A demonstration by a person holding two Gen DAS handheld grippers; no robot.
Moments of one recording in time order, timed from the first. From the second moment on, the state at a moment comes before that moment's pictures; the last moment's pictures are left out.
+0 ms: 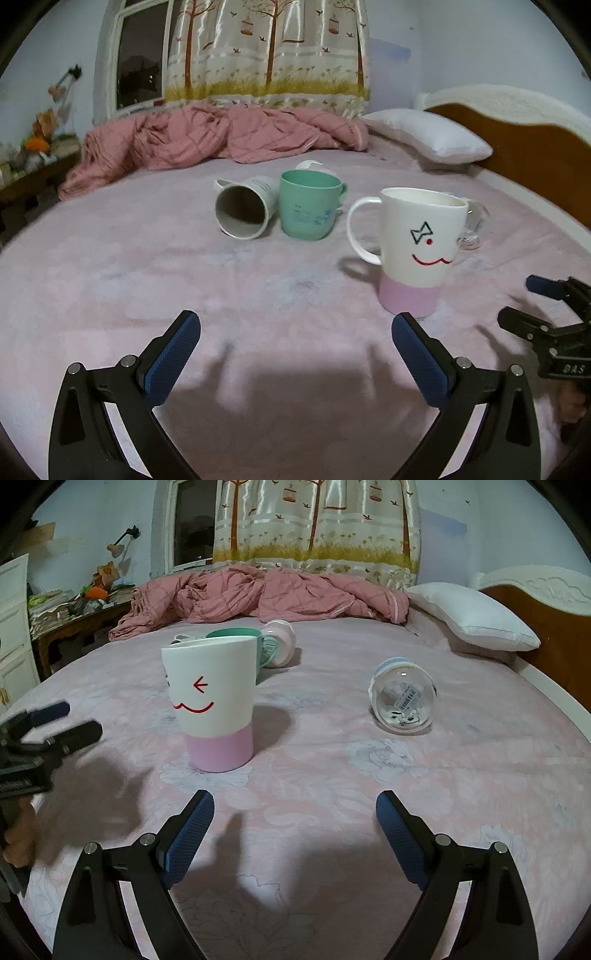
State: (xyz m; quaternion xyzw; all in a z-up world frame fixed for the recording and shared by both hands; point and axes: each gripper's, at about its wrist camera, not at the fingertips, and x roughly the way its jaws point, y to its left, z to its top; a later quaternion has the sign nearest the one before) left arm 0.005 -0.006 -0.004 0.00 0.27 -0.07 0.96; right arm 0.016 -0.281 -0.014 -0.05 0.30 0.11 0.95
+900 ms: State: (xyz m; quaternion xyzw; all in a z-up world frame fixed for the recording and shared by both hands) left arm 0.003 -0.013 -0.015 0.02 0.26 -0.05 0.96; right arm 0.017 -0.279 -0.016 -0.07 0.31 0.10 0.94
